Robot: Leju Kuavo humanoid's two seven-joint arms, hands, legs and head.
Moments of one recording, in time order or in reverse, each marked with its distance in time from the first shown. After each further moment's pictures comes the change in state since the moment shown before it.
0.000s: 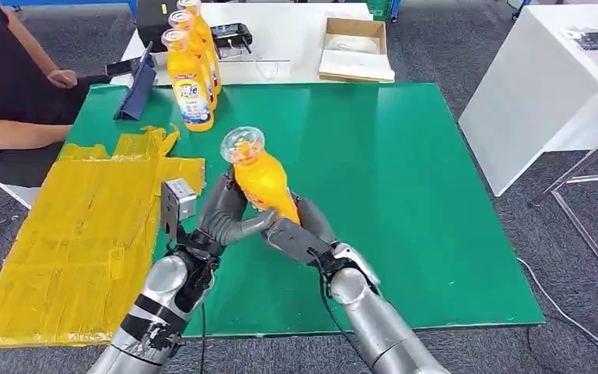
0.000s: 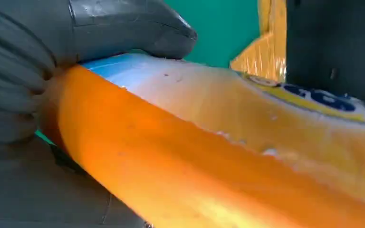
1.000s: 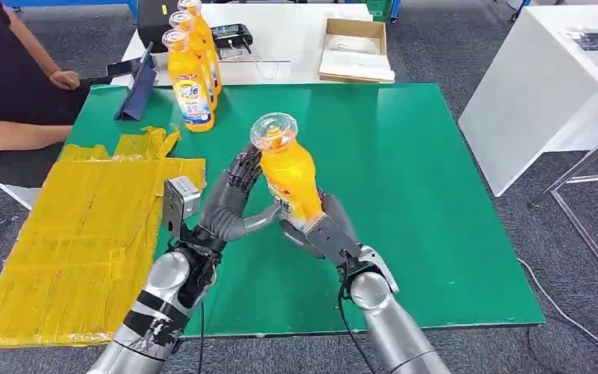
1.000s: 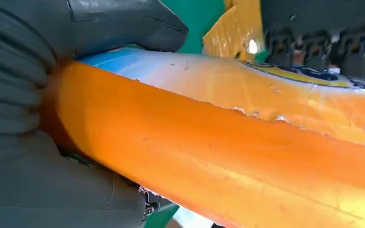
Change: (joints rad) left arm -0.022 -0.016 0.028 0.016 -0.032 0.016 -0.018; right arm 0.076 -0.074 -0.095 -0.183 -0.156 -0.060 -0.053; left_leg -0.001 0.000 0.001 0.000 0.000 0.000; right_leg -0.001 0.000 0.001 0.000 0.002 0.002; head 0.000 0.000
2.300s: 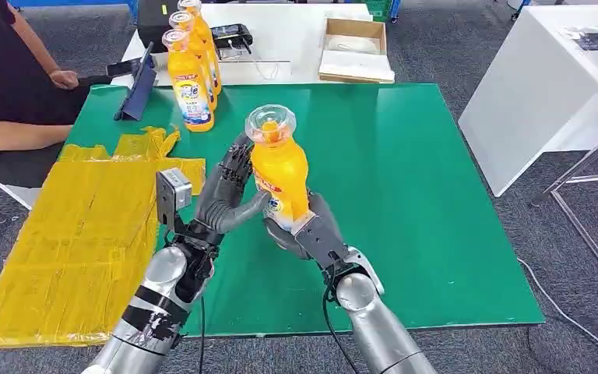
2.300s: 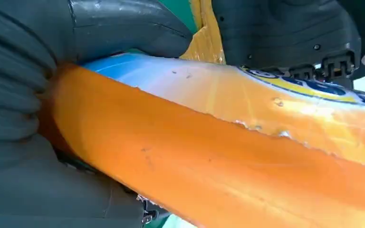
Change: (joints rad) left arm -0.020 -0.003 0.017 0.011 0.026 0.017 0.009; right arm 0.002 0.045 0.044 0.000 -0.031 0.027 -0.015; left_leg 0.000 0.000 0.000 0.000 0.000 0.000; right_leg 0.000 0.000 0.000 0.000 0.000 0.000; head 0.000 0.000
